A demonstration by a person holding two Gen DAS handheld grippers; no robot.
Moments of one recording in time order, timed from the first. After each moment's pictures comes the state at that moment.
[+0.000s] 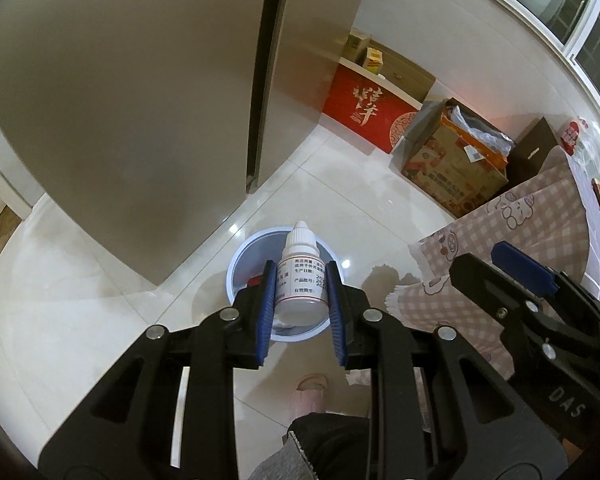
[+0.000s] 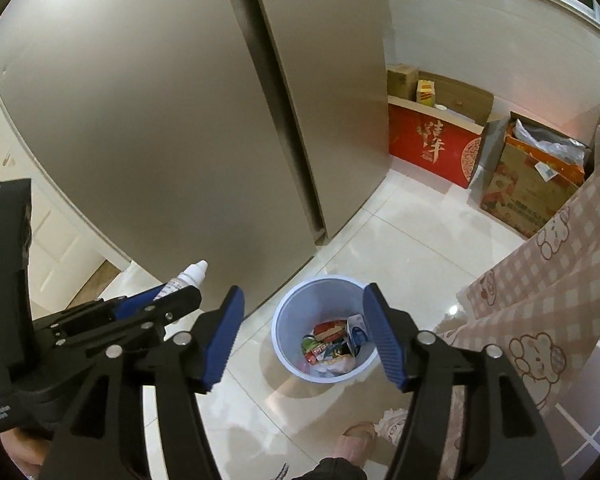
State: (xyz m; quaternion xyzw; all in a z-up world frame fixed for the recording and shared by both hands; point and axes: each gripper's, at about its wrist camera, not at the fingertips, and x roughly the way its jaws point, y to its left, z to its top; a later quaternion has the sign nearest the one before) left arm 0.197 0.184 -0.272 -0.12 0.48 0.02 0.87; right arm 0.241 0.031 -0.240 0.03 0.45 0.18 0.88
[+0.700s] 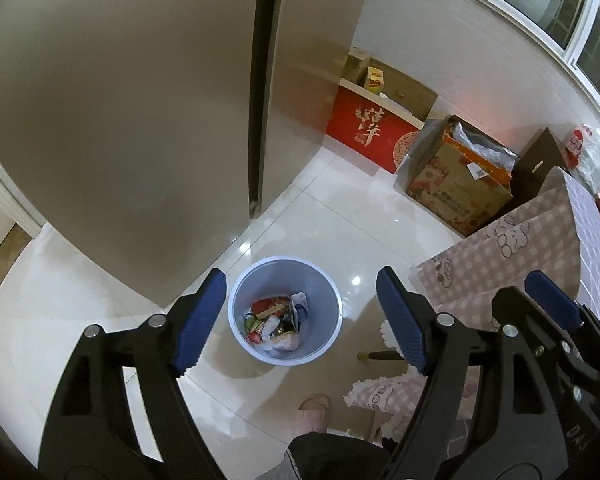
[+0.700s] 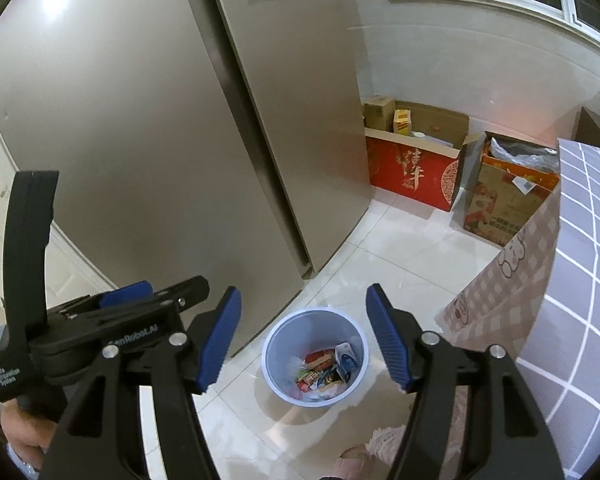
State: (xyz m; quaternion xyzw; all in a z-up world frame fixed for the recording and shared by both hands) left arm 0.209 0.165 -0.237 -0.10 0.45 0.04 0.88; right arm 0.232 -0.010 -0.209 0.06 0.39 0.15 0.90
